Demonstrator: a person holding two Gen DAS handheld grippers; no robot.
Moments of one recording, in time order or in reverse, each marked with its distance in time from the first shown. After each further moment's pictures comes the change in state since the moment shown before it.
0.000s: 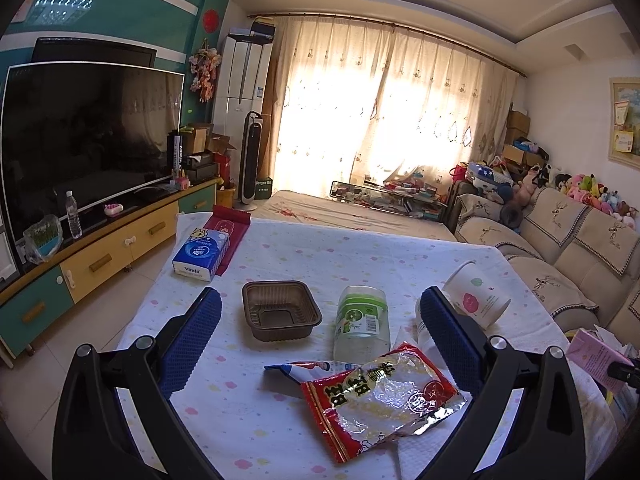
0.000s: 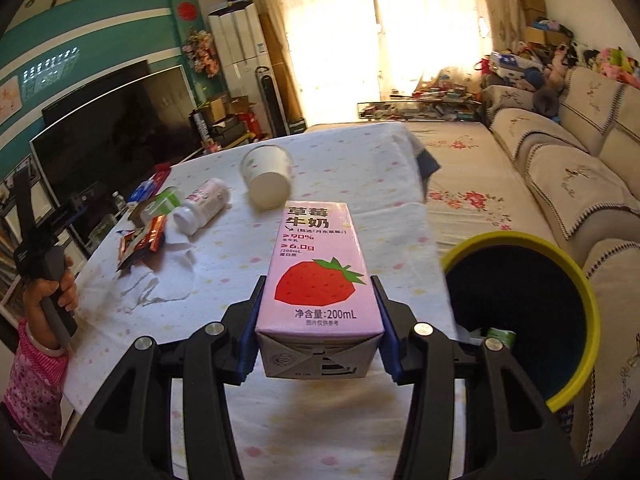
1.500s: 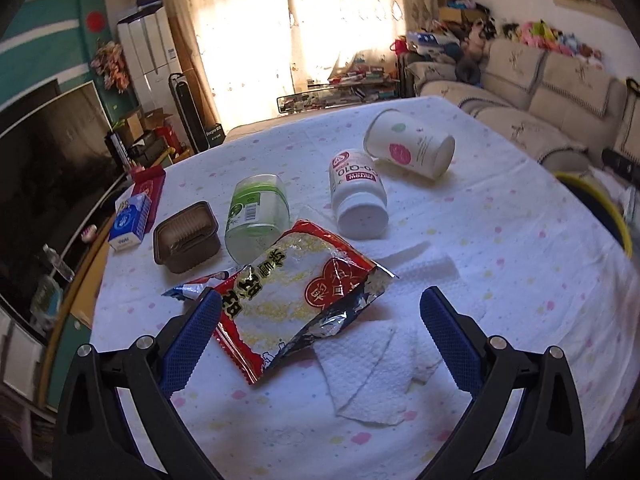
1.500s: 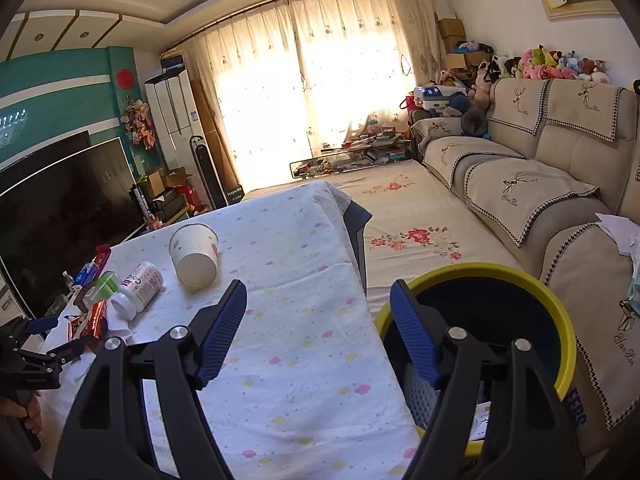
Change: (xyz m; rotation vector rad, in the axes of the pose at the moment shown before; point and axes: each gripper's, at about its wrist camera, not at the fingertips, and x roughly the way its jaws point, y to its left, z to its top) left arm 0.026 -0.091 -0.050 0.440 0.354 -0.042; right arm 0.007 -0.024 0.013 0.135 -0.233 -0.173
